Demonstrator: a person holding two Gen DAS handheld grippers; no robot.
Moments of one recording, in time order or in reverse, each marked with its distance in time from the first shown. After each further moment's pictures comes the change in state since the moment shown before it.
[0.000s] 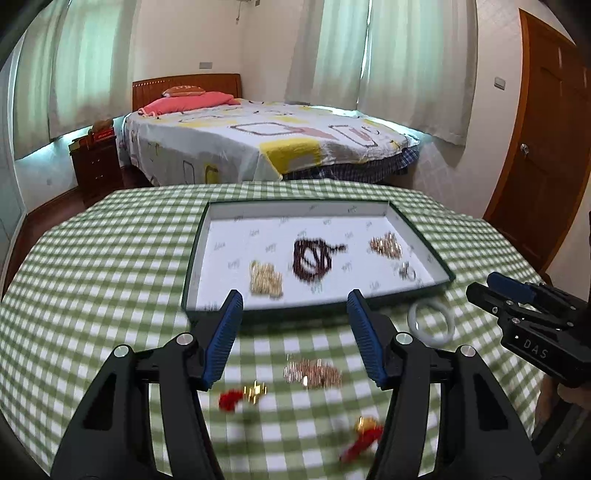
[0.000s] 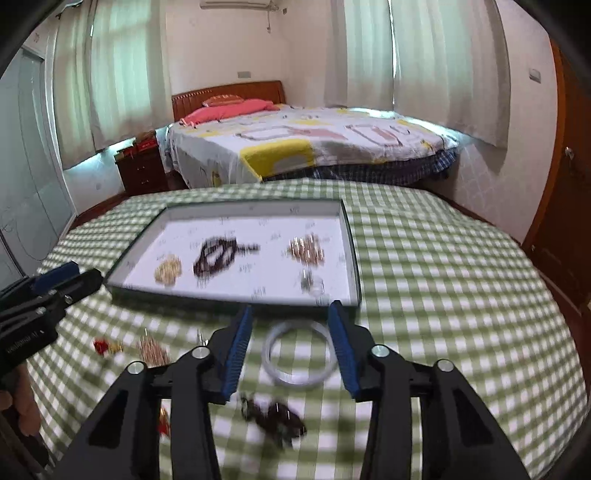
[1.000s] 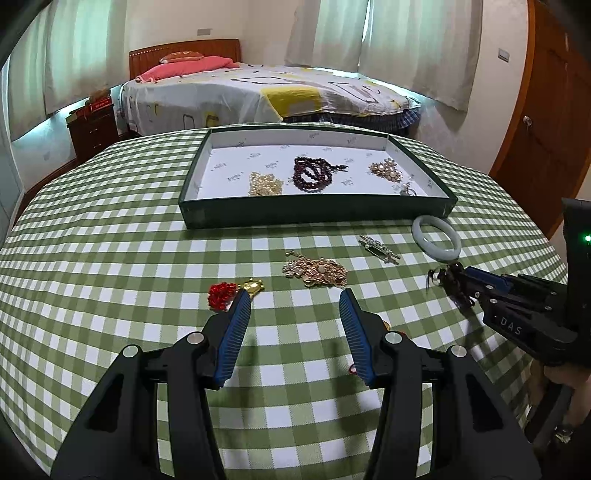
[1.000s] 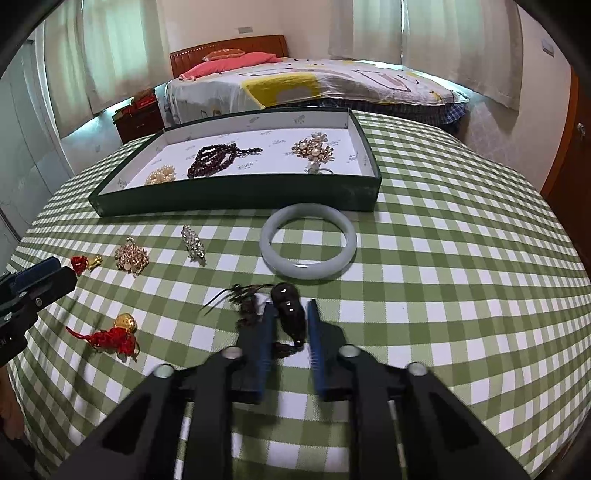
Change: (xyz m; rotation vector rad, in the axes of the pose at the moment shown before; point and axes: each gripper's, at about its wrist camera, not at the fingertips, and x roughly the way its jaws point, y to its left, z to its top) left arm -0.001 -0.003 -0.065 0.005 0.137 -0.003; right arm 0.028 0.003 -0.065 -0.012 0.174 0.013
